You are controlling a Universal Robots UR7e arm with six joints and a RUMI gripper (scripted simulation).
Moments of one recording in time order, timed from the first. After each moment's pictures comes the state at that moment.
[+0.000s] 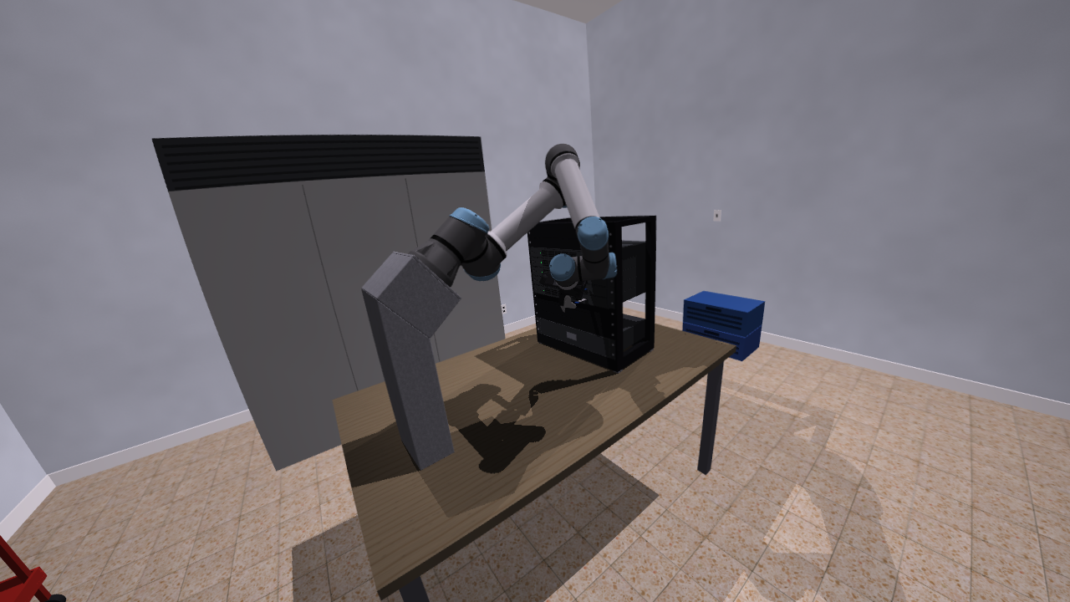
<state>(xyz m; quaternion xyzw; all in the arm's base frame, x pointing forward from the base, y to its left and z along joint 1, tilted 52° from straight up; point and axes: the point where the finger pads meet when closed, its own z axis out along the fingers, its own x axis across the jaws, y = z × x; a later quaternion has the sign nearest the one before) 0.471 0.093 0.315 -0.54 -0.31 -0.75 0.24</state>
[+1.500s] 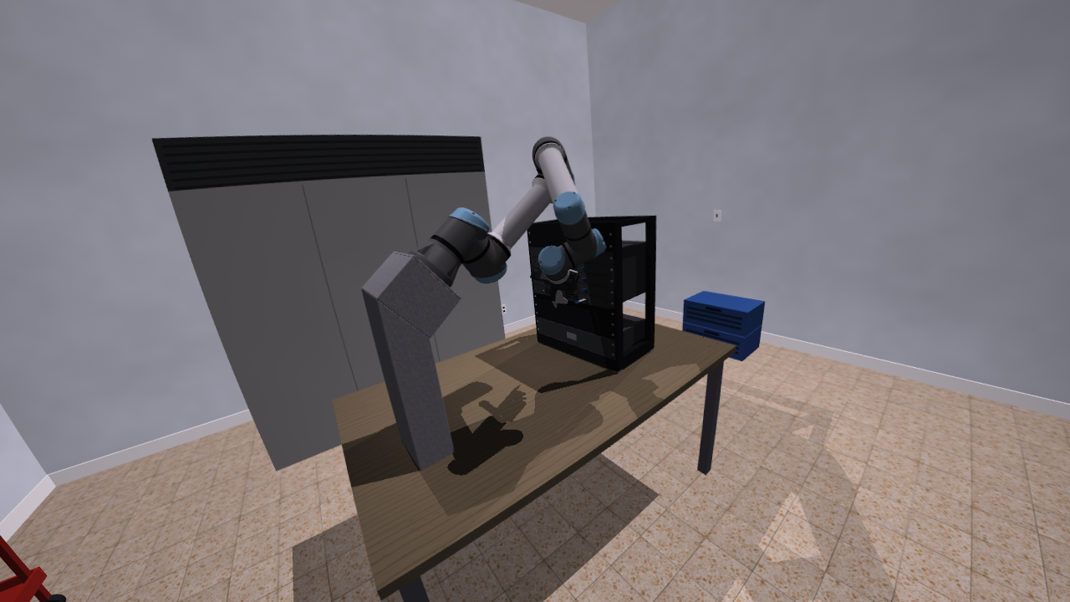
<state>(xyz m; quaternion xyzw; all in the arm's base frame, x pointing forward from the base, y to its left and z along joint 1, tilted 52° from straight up) 0.424 0.081 0.300 -0.54 -0.31 -0.74 0.24</state>
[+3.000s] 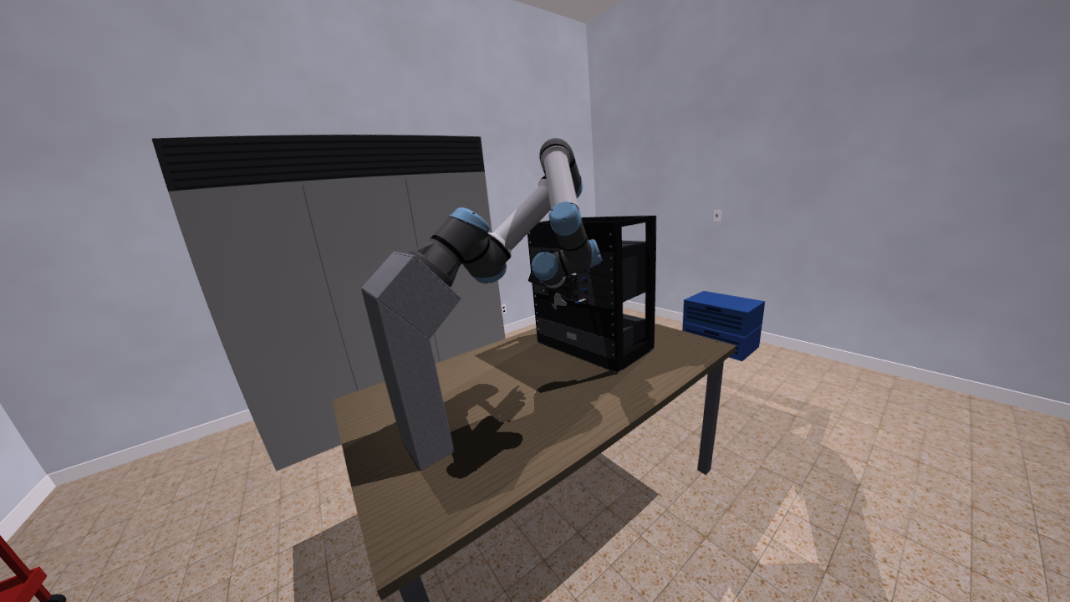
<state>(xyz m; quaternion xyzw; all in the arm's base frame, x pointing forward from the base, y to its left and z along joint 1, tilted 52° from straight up) 0.426 0.081 0.295 -0.52 -0.30 -0.76 0.24</state>
